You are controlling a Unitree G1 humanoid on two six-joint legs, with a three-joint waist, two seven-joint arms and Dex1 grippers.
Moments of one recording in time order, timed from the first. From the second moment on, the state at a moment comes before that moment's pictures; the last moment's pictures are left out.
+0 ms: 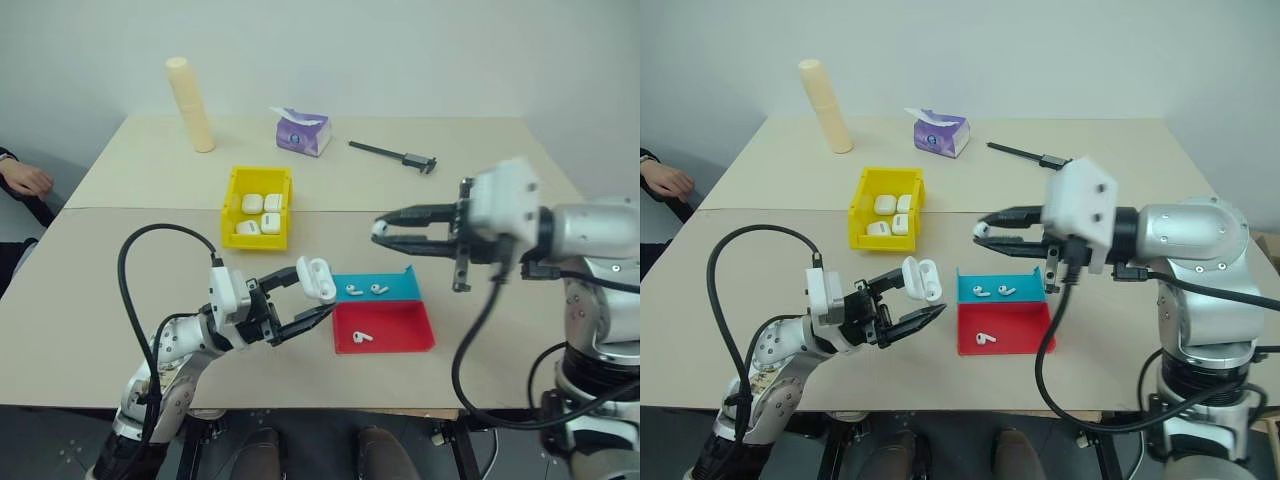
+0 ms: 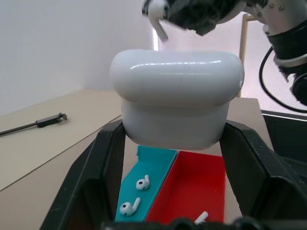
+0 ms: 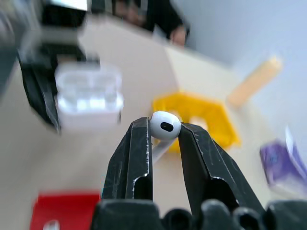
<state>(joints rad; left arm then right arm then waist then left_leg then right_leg) -0.11 0.46 -0.10 -0.40 -0.58 0.07 -0.90 -0.63 -0.52 -0.23 -0.55 0.38 0.59 1.25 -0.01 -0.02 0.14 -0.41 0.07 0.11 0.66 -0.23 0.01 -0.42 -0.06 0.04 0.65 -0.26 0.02</state>
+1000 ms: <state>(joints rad) -0.15 0.50 -0.09 -0.48 -0.63 0.18 -0.94 -0.52 -0.32 0.03 -0.17 0.49 -0.09 1.28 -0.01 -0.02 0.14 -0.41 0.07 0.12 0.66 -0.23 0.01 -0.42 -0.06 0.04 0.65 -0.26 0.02</state>
